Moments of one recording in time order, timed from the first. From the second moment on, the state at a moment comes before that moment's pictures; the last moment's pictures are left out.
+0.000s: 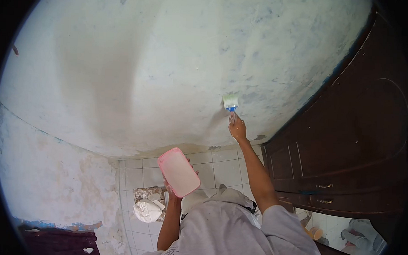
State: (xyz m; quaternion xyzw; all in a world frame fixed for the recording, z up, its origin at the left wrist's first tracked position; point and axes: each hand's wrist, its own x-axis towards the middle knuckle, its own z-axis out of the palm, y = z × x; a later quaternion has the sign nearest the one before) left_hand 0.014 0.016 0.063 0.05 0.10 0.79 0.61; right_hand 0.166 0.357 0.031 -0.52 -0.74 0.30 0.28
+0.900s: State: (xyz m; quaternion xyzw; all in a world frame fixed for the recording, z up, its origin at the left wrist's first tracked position) left_hand 0.012 0.033 0.057 0.04 0.11 0.79 0.60; right_hand 0.188 0.359 -0.027 -0.54 -0.72 0.36 0.24
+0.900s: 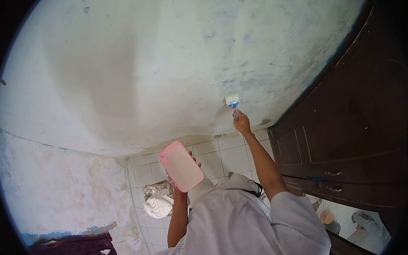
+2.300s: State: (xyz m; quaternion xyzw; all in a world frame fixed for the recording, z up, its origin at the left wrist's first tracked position) left_hand 0.019 0.043 0.046 0.07 0.09 0.80 0.59; right_hand 0.168 0.367 0.116 -0.51 -0.65 0.52 0.23
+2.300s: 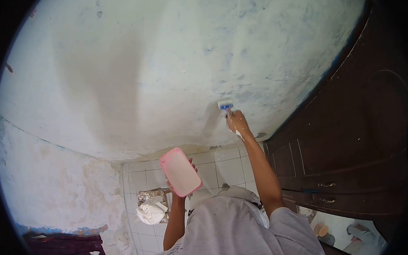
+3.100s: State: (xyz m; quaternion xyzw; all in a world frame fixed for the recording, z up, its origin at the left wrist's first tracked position) left_hand 0.008 -0.008 0.078 0.04 0.21 0.78 0.59; right_hand 0.151 0.348 -0.080 -0.52 -0.68 0.51 0.05
